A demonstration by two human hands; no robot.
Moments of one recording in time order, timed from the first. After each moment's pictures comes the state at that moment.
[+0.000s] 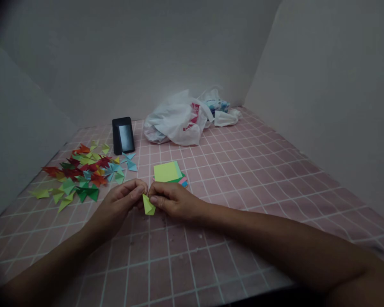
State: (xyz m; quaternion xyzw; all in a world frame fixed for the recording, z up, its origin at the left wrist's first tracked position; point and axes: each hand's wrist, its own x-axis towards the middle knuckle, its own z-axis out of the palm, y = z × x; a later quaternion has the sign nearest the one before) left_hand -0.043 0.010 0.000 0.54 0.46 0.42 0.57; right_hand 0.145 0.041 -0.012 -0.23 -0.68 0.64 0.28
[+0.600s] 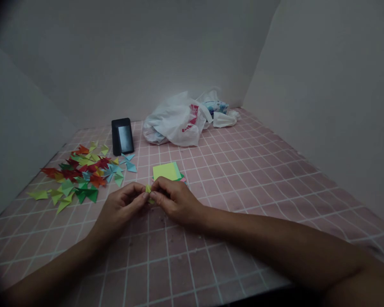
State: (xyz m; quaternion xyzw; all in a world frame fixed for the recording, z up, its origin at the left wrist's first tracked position) left_hand -0.032 0.003 0.001 0.59 0.53 0.41 0.45; right_hand 0.145 0.041 -0.014 -0.28 -0.75 0.48 0.37
